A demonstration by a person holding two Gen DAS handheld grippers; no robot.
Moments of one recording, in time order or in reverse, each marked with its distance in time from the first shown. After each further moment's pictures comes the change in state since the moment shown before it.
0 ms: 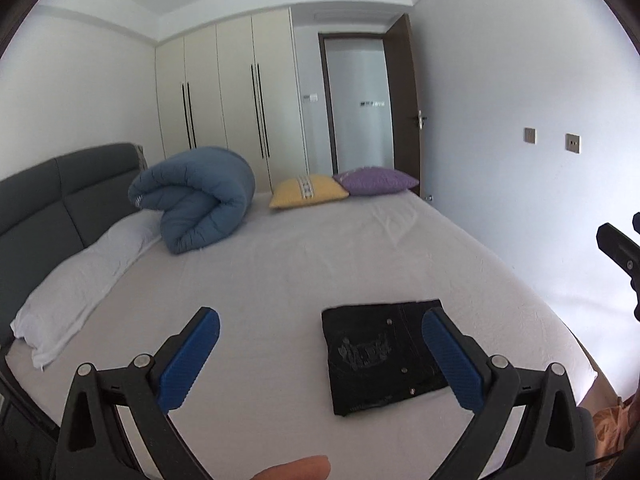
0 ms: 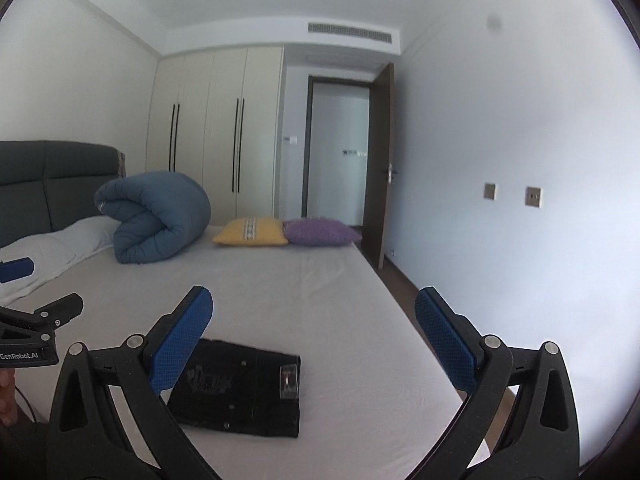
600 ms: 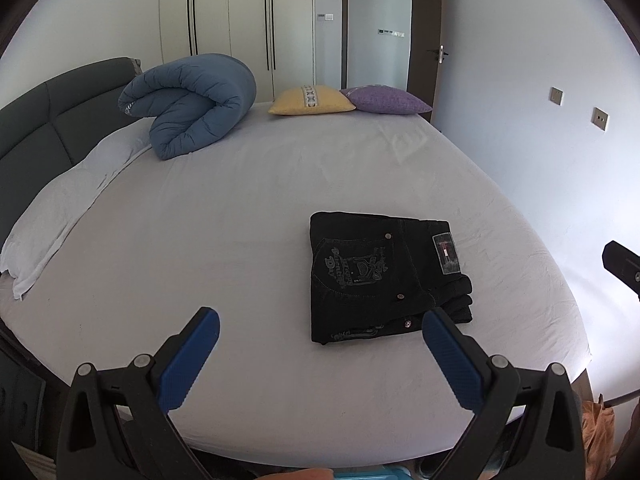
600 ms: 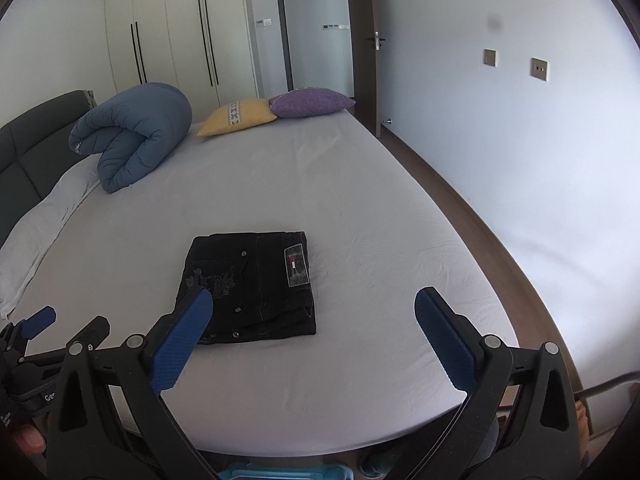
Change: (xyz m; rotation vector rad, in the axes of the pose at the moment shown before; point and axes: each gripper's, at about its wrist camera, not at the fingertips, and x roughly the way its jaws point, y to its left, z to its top) left arm 0.082 -0.013 -0.054 -0.097 0.285 -0.003; right arm 0.100 -0.009 -0.070 0.139 0.452 0.007
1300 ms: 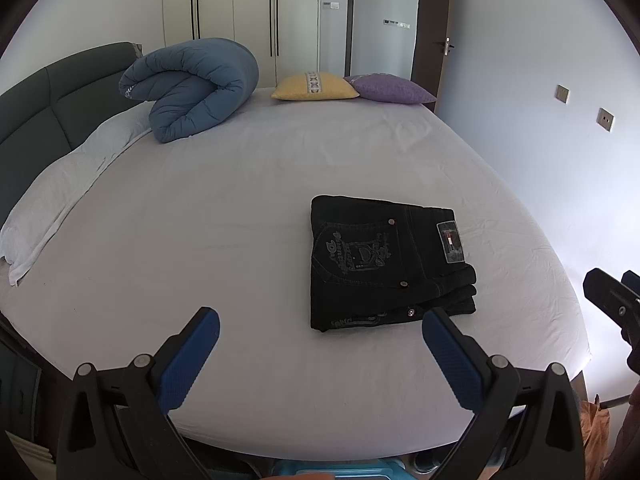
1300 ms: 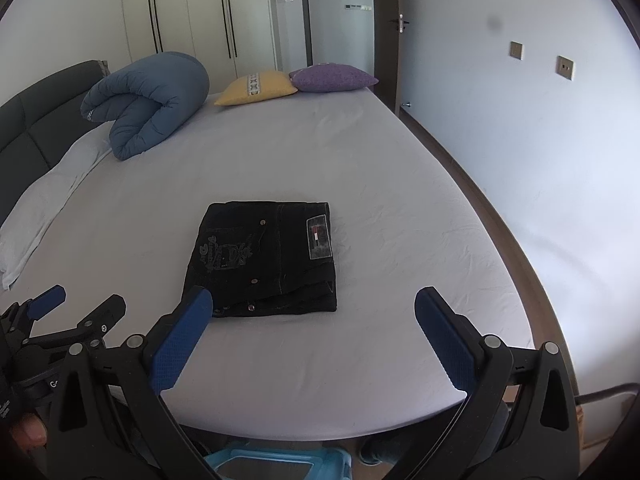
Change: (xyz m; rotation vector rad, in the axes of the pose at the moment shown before) left arm 0.013 0.005 -0.006 -0.028 0.040 -0.007; right arm 0.035 0.026 -0.009 -0.068 0.088 0.046
